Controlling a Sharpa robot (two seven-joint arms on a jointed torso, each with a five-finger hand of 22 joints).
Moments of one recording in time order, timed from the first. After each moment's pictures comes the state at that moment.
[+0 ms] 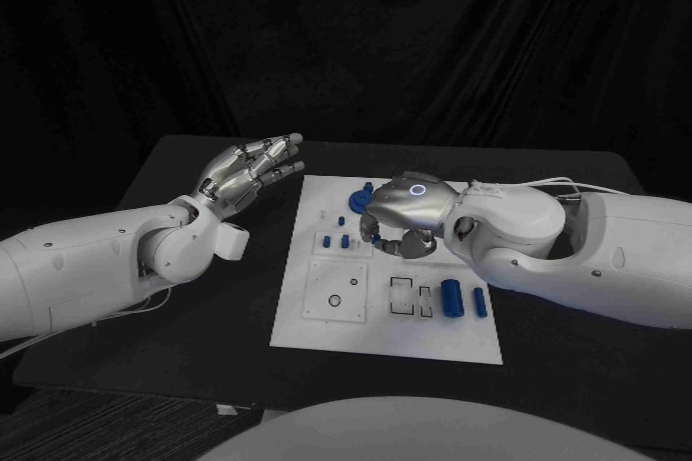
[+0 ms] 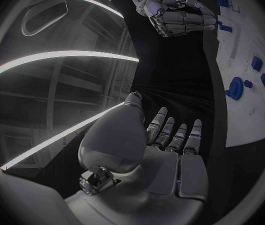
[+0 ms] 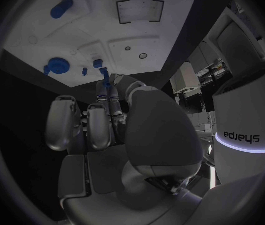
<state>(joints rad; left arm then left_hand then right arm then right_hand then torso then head) 1.21 -0.92 -0.21 1.43 -0.05 0.04 0.68 1.39 0.15 -0.20 0.29 0.54 0.51 0.16 0.06 0.05 0.10 0.15 0.34 0.04 0.04 0.22 0.16 0.03 0.08 0.11 0.30 0.04 0.30 1.33 -0.75 -0.21 1.77 -1.85 -0.17 -0.12 1.44 -0.17 0.44 0.05 0.35 1.05 0.12 0.16 0.33 1.13 0.06 0.28 0.14 1.46 -0.03 1.37 1.20 0.05 1.46 0.07 1.24 1.31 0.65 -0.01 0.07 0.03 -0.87</state>
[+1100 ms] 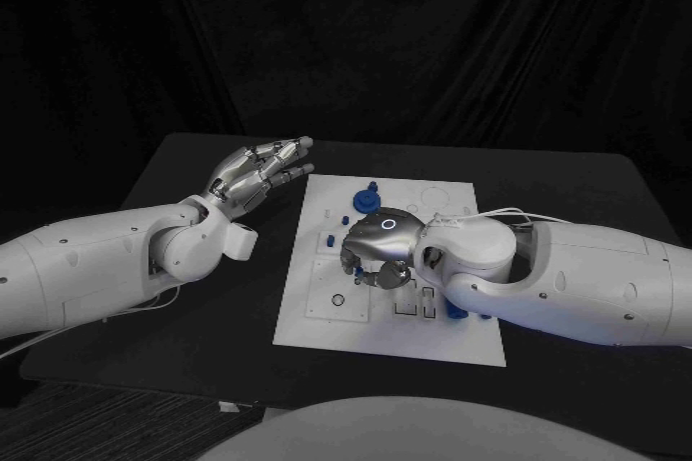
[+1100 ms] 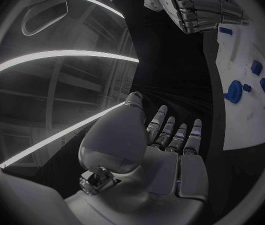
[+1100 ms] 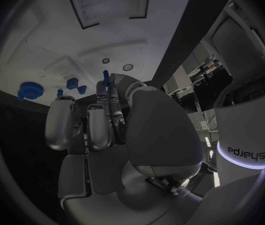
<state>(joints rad) 1.20 -0.90 -0.21 1.42 -0.05 0.05 0.68 1.40 0.15 -0.20 0.29 0.54 0.56 0.17 0.07 0.06 0.11 0.17 0.35 0.04 0.04 0.22 0.17 0.03 0.08 0.12 0.29 0.05 0.30 1.23 -0.62 -0.21 1.67 -1.85 -0.13 -0.09 1.44 -0.17 0.45 0.04 0.35 1.04 0.12 0.14 0.32 1.14 0.06 0.27 0.14 1.47 -0.03 1.37 1.20 0.05 1.45 0.07 1.23 1.31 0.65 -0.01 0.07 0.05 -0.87</state>
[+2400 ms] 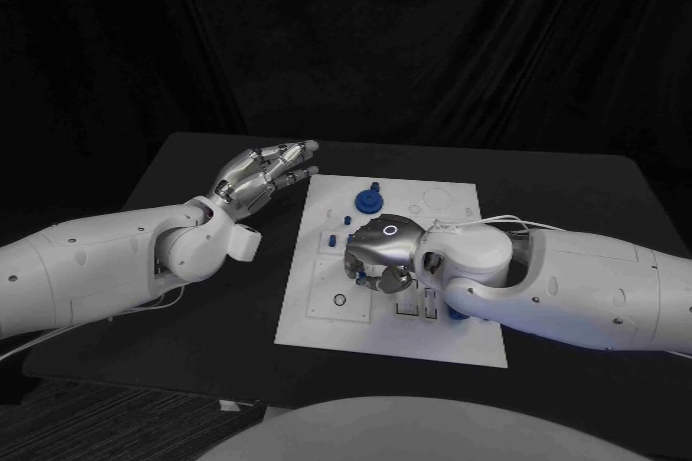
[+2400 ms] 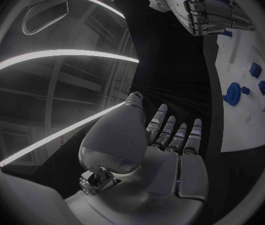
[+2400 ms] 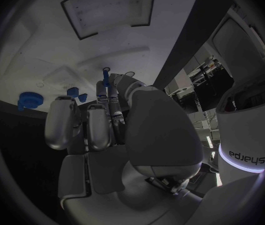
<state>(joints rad) 1.19 -0.89 -0.21 1.41 -0.05 0.07 0.68 1.41 0.15 -0.20 0.29 0.54 0.59 0.17 0.08 0.06 0.12 0.18 0.37 0.05 0.05 0.21 0.18 0.03 0.08 0.12 0.29 0.05 0.31 1.20 -0.60 -0.21 1.62 -1.85 -0.13 -0.08 1.44 -0.17 0.45 0.04 0.35 1.04 0.12 0.14 0.32 1.15 0.07 0.27 0.14 1.47 -0.03 1.37 1.20 0.05 1.45 0.08 1.23 1.31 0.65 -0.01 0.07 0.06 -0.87</state>
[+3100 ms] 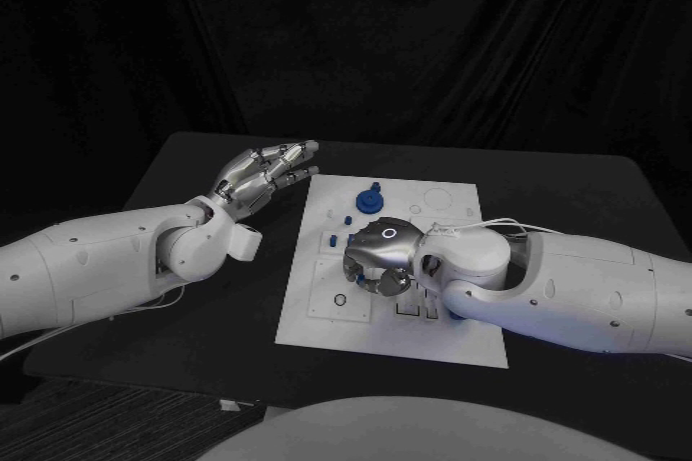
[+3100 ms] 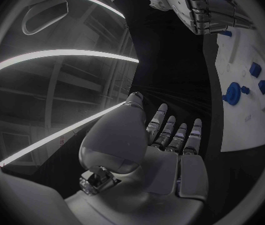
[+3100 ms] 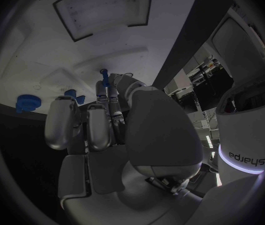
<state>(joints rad) 1.19 -0.89 -0.21 1.41 -0.05 0.07 0.68 1.41 0.16 -0.19 0.28 0.54 0.60 0.17 0.08 0.06 0.12 0.18 0.37 0.05 0.05 0.21 0.19 0.03 0.08 0.13 0.30 0.05 0.31 1.19 -0.60 -0.21 1.62 -1.85 -0.13 -0.08 1.44 -0.17 0.46 0.04 0.35 1.04 0.12 0.14 0.32 1.15 0.07 0.27 0.14 1.47 -0.03 1.37 1.19 0.05 1.45 0.08 1.23 1.31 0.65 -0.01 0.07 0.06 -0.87</state>
